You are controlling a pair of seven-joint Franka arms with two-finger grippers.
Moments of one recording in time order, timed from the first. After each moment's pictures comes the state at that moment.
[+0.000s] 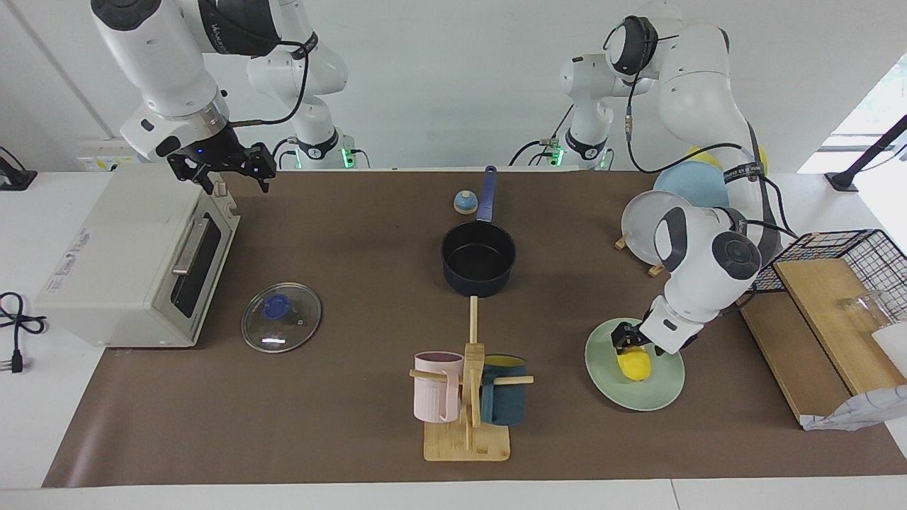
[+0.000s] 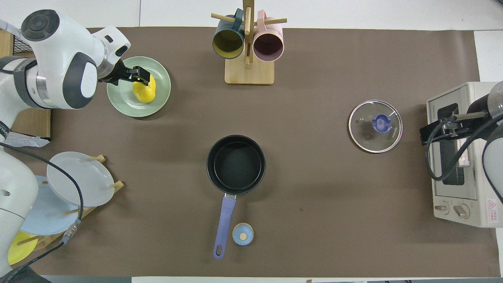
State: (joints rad) left arm -0.04 0.56 -0.13 -1.41 0.03 2.05 -0.06; right arm 0.02 -0.03 0.02 -1.64 -0.05 1.48 -0.02
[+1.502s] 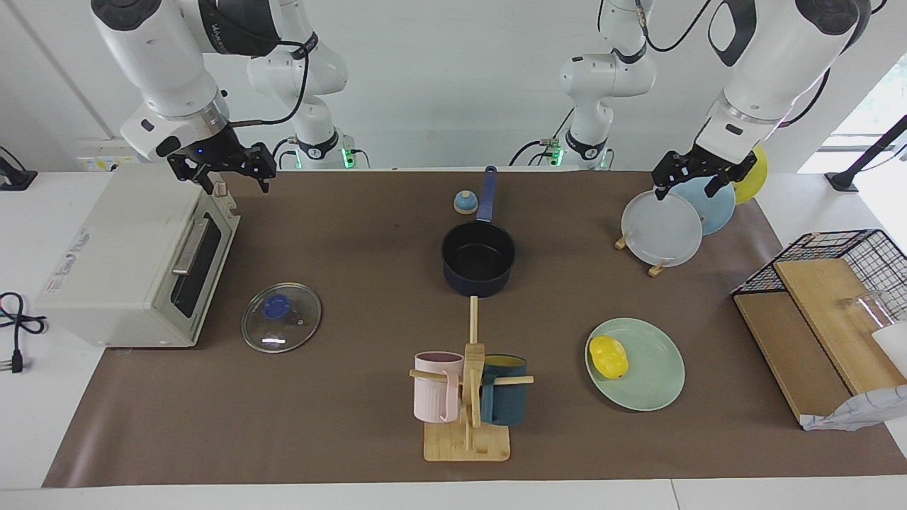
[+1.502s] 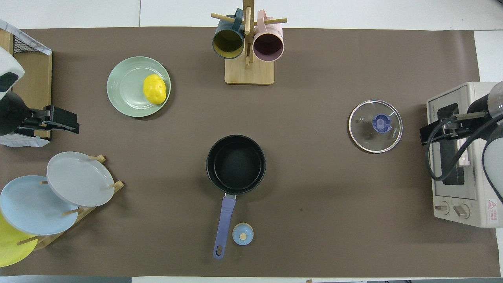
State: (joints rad) left arm -0.10 -0.02 -0.01 -1.61 -0.03 1.53 -0.10; right arm 0.02 -0.03 0.02 -1.64 -0.05 1.48 -0.02
